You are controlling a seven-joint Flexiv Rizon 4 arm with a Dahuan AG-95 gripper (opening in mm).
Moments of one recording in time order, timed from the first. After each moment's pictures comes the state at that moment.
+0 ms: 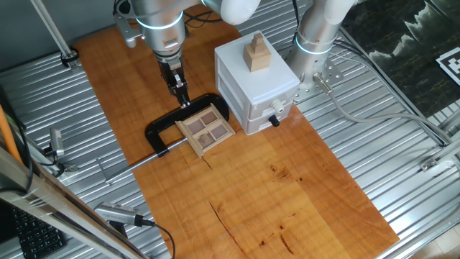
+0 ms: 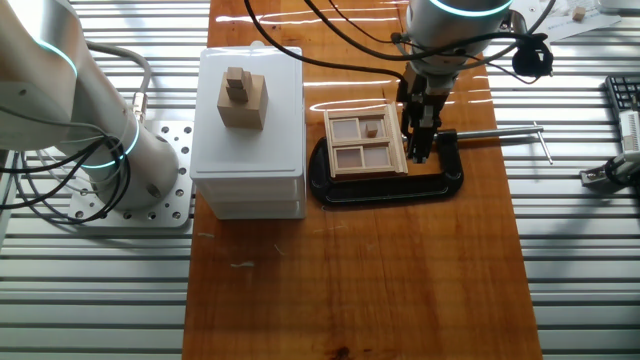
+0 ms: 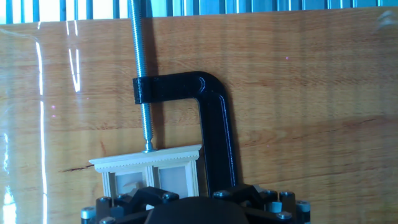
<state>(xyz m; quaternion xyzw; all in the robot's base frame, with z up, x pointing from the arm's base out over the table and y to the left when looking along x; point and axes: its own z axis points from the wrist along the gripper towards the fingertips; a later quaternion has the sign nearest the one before) 0.500 0.000 0.170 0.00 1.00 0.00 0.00</state>
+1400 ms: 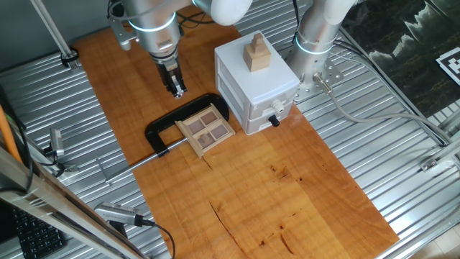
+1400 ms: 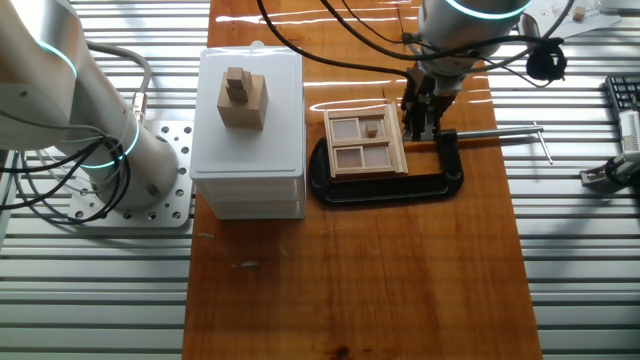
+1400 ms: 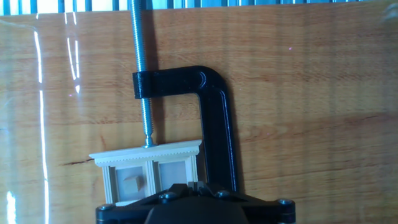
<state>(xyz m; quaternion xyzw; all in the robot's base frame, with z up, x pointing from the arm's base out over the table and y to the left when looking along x) 0.501 0.000 0.171 0.00 1.00 0.00 -0.02</state>
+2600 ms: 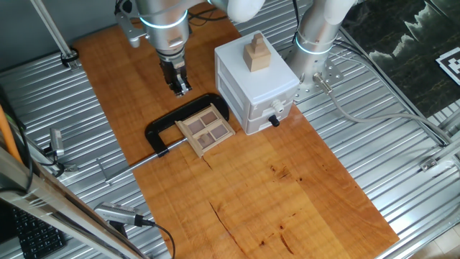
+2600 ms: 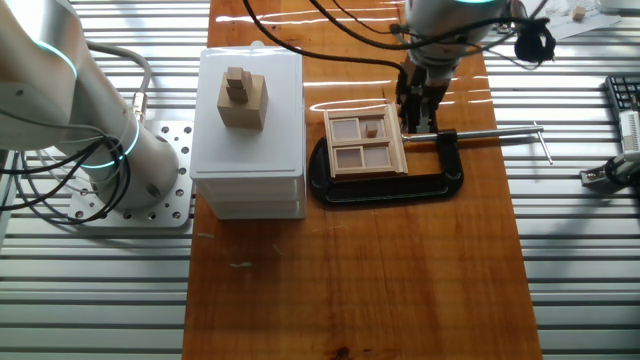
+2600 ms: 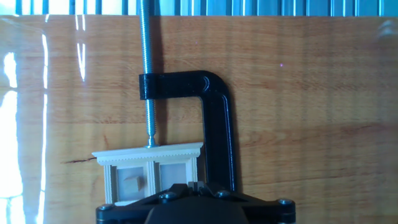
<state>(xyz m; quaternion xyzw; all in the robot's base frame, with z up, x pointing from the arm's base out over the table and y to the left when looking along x) 0.495 0.004 0.179 -0.03 1.00 -0.01 0.01</state>
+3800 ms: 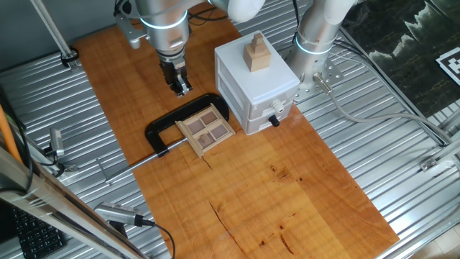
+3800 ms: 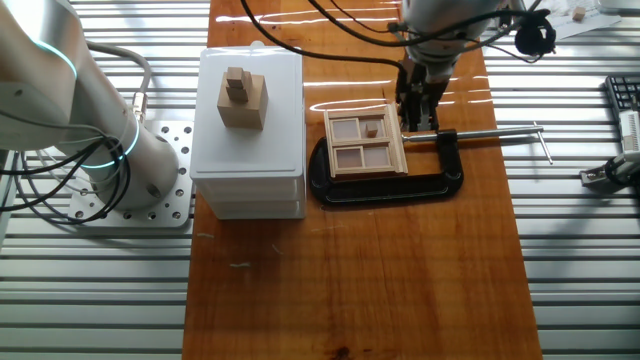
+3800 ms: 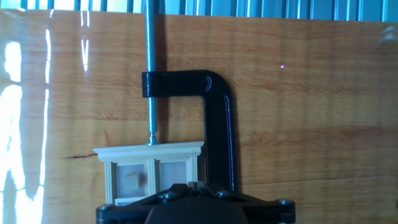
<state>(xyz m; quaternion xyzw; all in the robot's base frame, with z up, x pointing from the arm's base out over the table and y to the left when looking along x) 0.494 0.006 0.182 -0.04 1.00 -0.01 0.00</state>
